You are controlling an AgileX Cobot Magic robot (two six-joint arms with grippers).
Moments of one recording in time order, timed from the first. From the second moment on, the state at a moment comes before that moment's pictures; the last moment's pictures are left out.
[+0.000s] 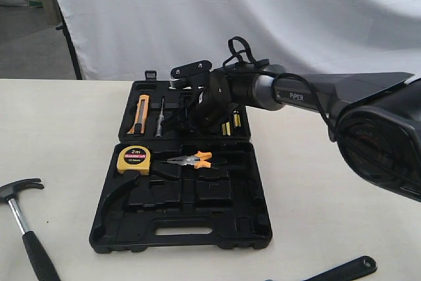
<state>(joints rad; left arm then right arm) 0.03 0.00 0.00 -0.04 0.27 0.01 0.70 2.42 -1.90 0.00 0.47 0.02</state>
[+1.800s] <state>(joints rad) 0.03 0.00 0.00 -0.04 0.27 0.01 0.70 2.35 -1.90 0.01 0.38 0.01</state>
